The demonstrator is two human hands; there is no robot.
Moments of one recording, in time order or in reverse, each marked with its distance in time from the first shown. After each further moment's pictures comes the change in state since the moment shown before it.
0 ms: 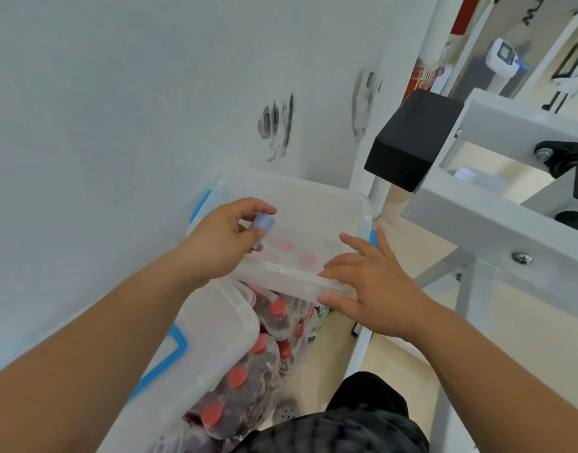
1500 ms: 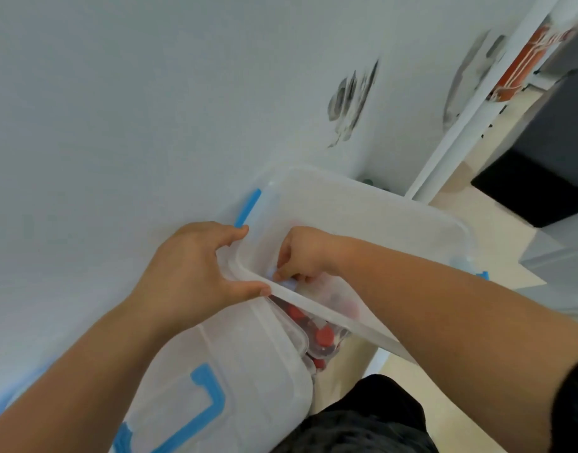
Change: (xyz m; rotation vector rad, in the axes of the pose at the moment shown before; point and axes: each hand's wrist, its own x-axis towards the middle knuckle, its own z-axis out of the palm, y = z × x) left_hand -0.001 -0.072 -0.065 0.538 0.214 -0.114; right_hand 0.229 -0.068 0.070 0.397 -0.673 0.158
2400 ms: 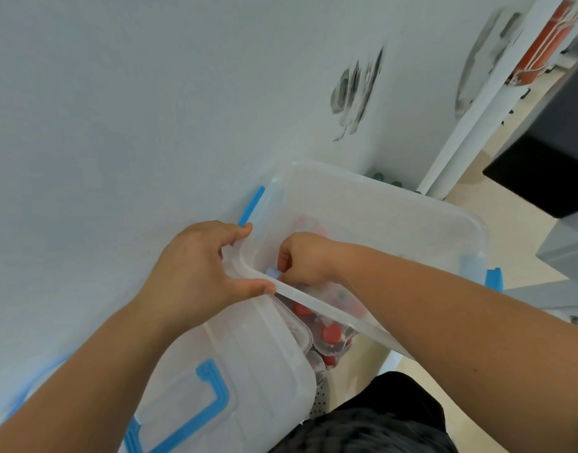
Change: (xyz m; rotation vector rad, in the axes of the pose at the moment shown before) left_hand -0.005 0.015 -0.005 0.014 -0.033 -0.040; right_hand -0.007 0.000 0.012 -0.068 0.051 -0.079
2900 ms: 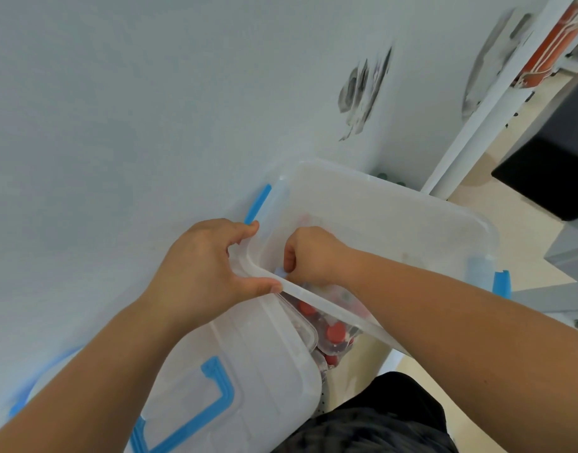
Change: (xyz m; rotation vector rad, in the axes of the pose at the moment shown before) left_hand -0.002 -0.001 0.000 -0.003 -0.015 -0.012; right_hand 0.002 0.003 0.007 -0.099 0.174 -0.049
